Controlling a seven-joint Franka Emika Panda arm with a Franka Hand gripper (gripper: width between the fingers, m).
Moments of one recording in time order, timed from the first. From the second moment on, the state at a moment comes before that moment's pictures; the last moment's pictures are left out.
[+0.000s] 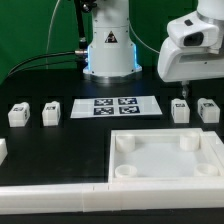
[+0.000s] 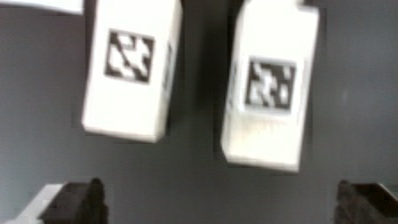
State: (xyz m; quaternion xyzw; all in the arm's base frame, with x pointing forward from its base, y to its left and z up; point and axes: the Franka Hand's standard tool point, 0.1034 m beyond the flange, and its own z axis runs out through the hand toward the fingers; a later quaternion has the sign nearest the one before) arm 0.405 0.176 0.061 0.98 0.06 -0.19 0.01
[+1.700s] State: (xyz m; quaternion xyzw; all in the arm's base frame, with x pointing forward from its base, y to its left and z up) arm 0.386 0.200 0.029 0.90 0.06 -0.44 0.05
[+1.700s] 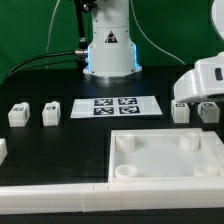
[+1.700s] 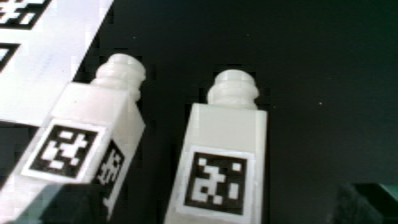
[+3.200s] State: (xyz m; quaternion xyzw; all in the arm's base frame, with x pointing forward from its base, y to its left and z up) arm 0.384 0.200 0.006 0.90 0.05 -0.43 0.04
